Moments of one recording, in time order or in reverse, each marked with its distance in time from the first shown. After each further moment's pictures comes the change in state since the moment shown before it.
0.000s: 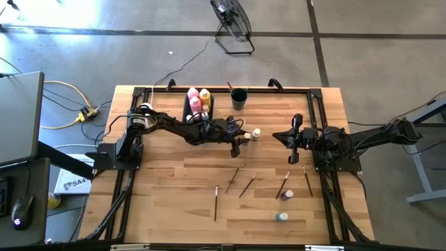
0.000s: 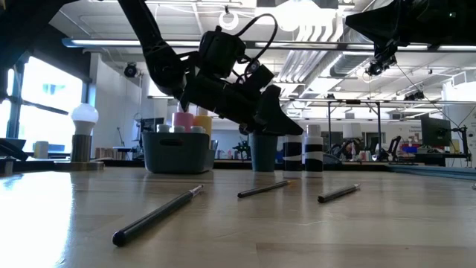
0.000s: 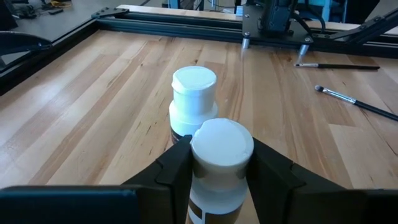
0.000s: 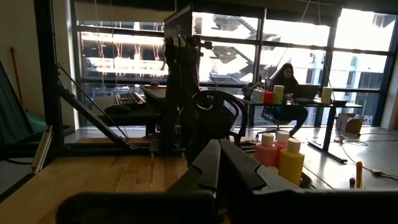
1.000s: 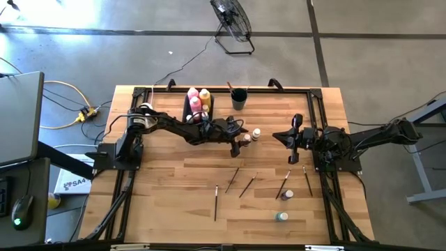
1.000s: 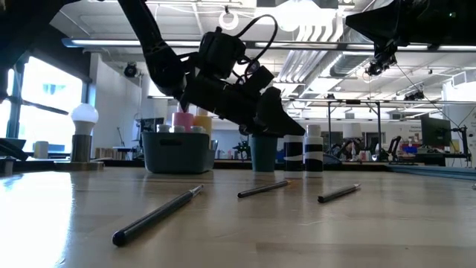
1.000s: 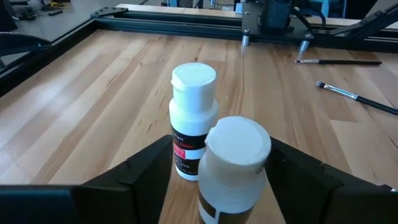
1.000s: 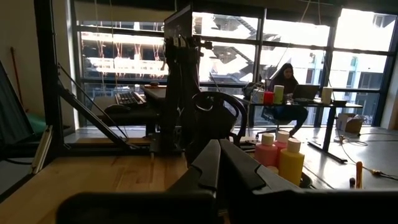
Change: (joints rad) left arm 0.000 0.002 0.000 0.002 0.002 0.020; right arm 0.000 0.000 0.000 0.000 0.000 0.000
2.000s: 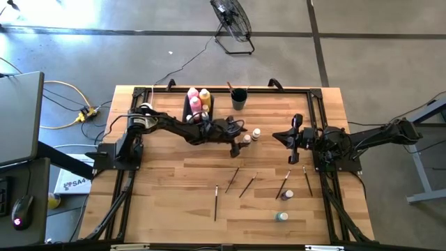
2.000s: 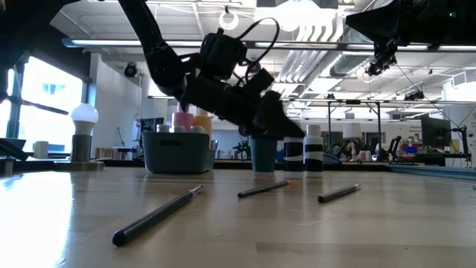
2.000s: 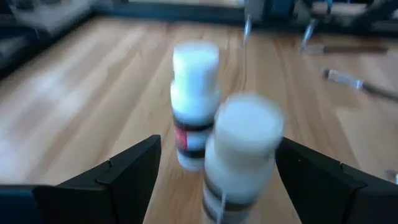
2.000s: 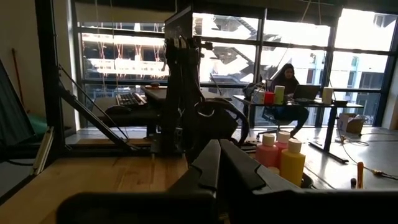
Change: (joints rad) left arm 0.000 0.001 0.000 -0.035 -0.001 0.002; right arm 0.000 0.000 0.000 0.002 -0.003 0.004
